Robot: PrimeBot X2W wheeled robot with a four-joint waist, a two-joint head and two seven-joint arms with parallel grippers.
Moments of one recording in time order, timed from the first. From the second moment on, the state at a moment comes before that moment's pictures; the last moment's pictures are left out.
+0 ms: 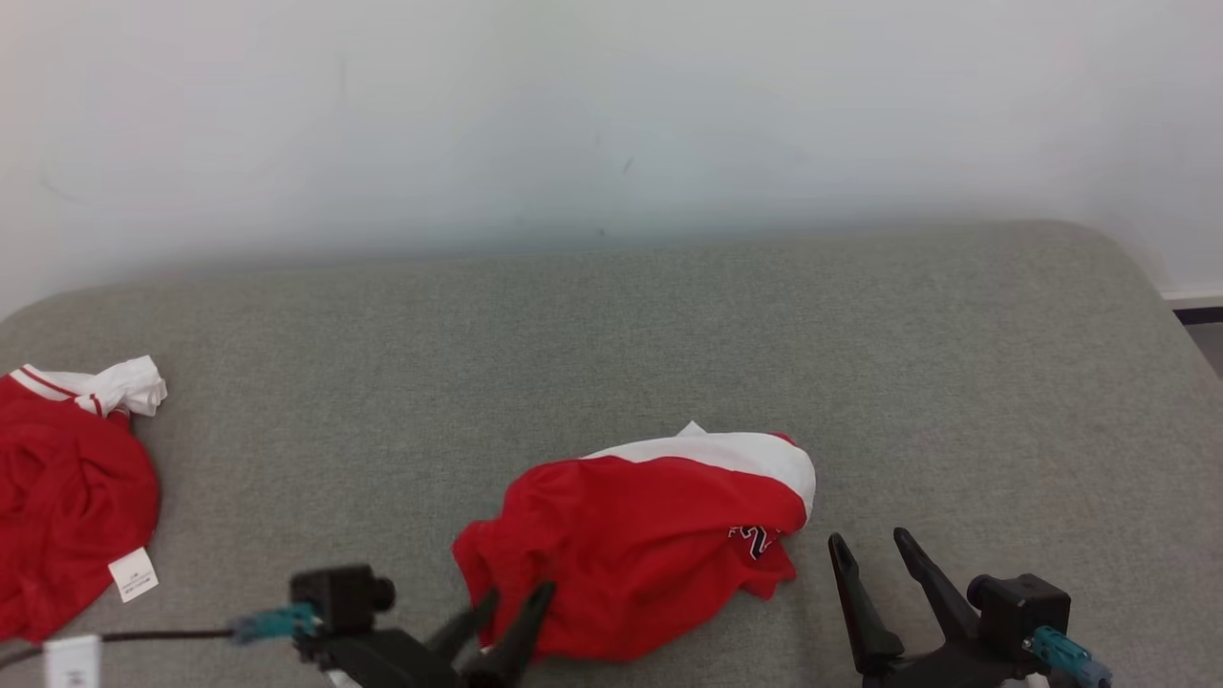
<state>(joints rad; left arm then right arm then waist) -0.06 0.22 -0.41 0.01 -0.91 0.02 0.33 -0.01 -0.08 0.12 0.22 0.28 0.13 -0.06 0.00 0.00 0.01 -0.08</state>
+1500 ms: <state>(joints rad) -0.71 0.22 -0.57 0.60 -0.59 0.06 0.43 -0.06 -0.08 0.17 0.24 0.28 0.13 -0.08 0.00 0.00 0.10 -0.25</state>
